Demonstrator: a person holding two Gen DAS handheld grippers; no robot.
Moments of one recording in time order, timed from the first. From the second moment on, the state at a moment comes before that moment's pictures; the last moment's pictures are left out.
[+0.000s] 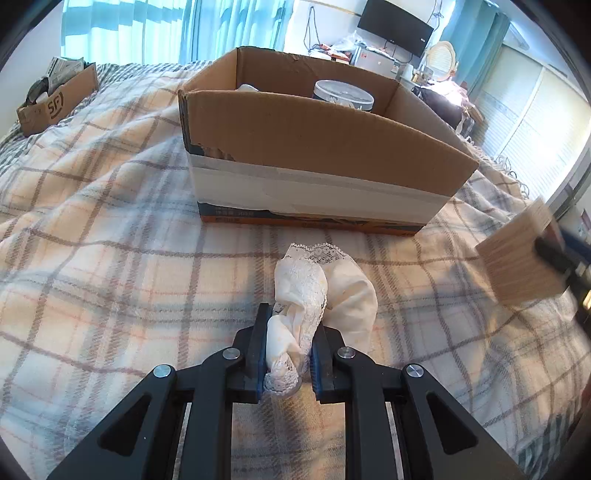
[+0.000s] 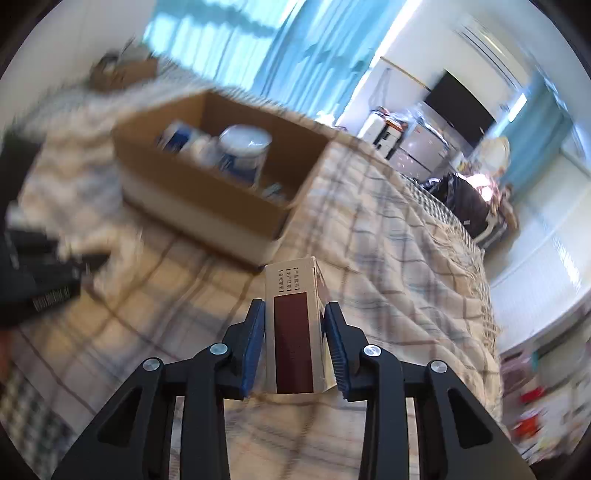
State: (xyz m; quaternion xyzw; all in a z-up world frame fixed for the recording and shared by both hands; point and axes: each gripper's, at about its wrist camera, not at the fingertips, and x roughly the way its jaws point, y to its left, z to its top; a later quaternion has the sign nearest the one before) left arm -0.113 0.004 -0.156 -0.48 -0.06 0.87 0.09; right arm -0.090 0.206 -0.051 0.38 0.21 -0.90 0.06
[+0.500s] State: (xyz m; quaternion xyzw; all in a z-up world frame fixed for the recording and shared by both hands) left arm -0.110 0.010 -0.150 -0.47 -0.05 0.87 0.09; right arm -0.115 0.278 -0.031 0.38 0.04 -0.92 0.07
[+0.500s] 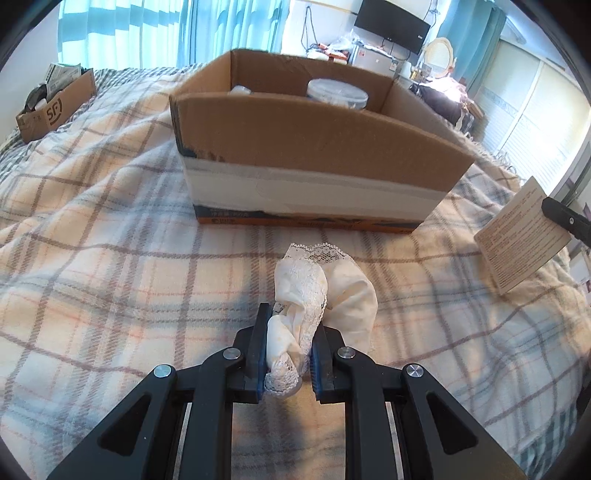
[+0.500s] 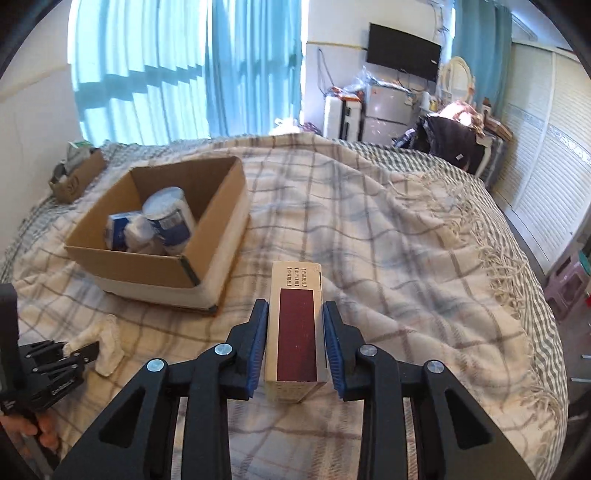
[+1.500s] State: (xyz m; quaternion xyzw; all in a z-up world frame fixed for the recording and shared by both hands) left arm -0.220 -0.011 -0.009 -0.38 -0.08 0.92 0.06; right arm -0.186 0.183 0.065 0.30 0.03 -0.94 0.14
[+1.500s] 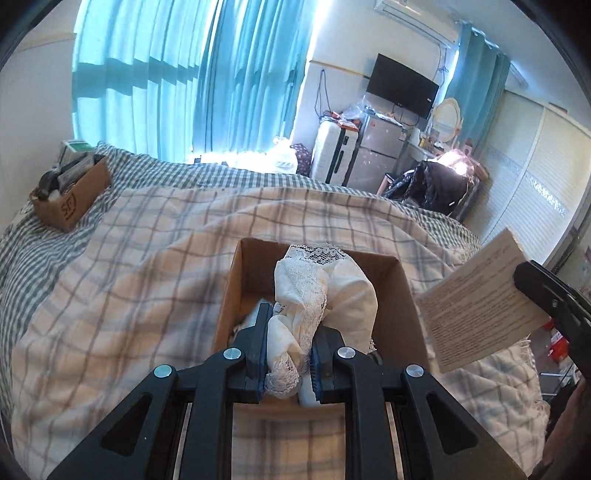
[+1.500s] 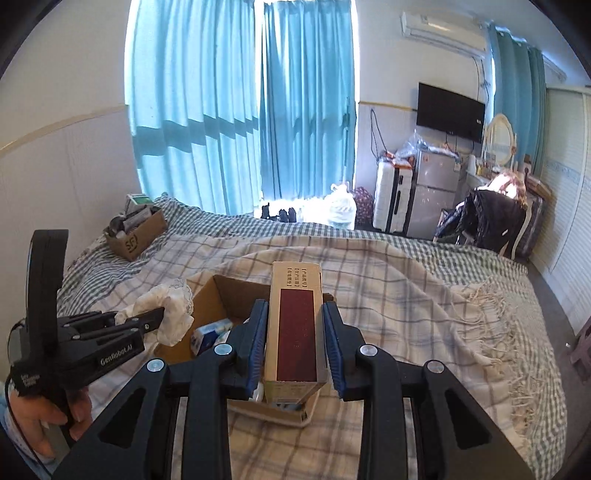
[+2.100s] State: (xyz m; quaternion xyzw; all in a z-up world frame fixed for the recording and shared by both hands) left arm -0.290 -0.010 -0.088 -0.41 -0.09 0.91 0.07; right arm -0.268 0.174 -0.015 0.33 -0.01 -0.93 0.14
